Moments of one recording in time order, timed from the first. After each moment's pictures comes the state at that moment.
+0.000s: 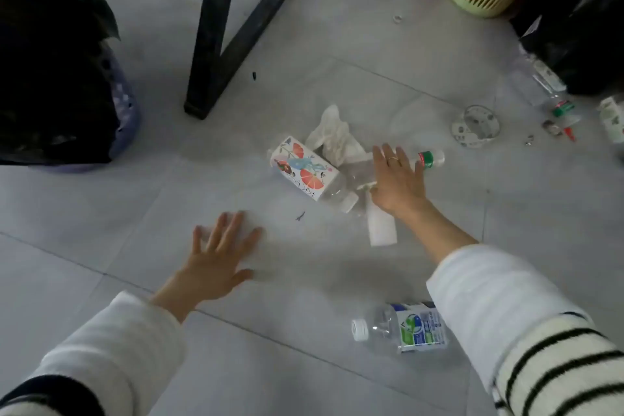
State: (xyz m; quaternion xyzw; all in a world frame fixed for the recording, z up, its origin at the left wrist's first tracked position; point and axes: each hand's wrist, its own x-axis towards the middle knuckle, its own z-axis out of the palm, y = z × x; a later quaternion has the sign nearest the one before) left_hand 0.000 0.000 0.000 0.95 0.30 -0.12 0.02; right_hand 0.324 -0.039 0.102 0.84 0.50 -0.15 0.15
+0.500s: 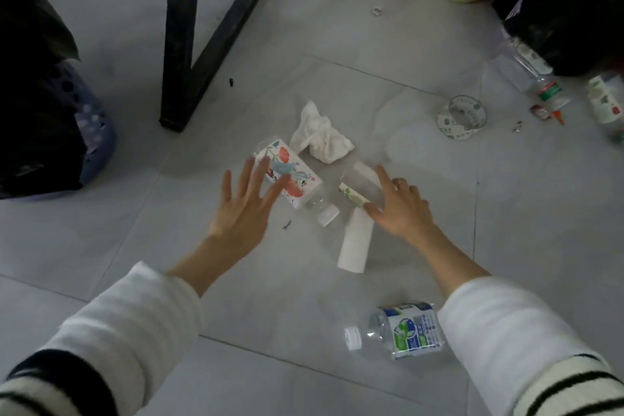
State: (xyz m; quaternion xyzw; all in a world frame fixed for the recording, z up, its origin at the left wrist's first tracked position) left_hand 0.105 0.039 0.069 0.94 0.33 0.00 -0.01; right_hand 0.340 -0.081 0.088 0.87 0.42 -0.24 0.07
